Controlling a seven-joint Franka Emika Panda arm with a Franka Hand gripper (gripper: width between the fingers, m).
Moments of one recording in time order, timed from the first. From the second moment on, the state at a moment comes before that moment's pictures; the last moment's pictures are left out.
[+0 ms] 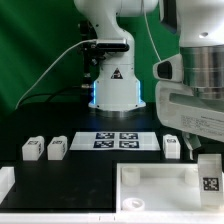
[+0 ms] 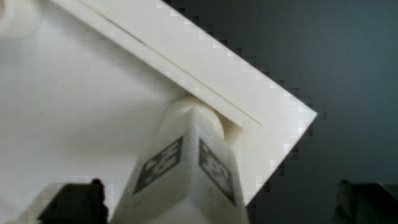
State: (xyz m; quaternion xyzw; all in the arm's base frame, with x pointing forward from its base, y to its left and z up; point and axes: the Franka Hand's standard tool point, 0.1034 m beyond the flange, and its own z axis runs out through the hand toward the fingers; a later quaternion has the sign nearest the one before) arm 0.637 0.122 0.088 -0.91 0.41 0.02 0.06
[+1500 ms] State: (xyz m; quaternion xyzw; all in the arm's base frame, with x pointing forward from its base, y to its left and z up) arm 0.630 0.111 0.082 -0.65 0.75 0.02 0.08
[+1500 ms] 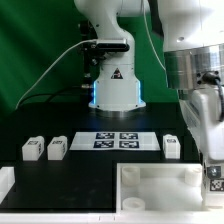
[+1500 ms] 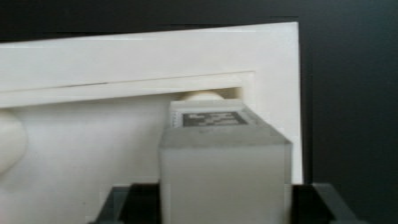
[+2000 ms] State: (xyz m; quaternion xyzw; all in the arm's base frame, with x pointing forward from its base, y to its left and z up) arm 0.628 0.118 0.081 -0.76 0.65 0.01 0.09
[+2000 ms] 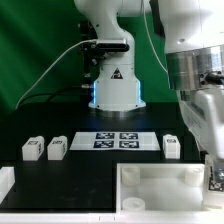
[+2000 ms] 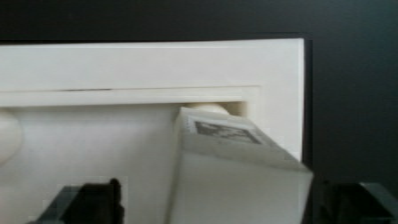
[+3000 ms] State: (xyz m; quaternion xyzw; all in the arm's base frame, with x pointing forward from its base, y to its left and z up) arm 0.633 0.126 0.076 -0.98 0.19 -0.03 0.03
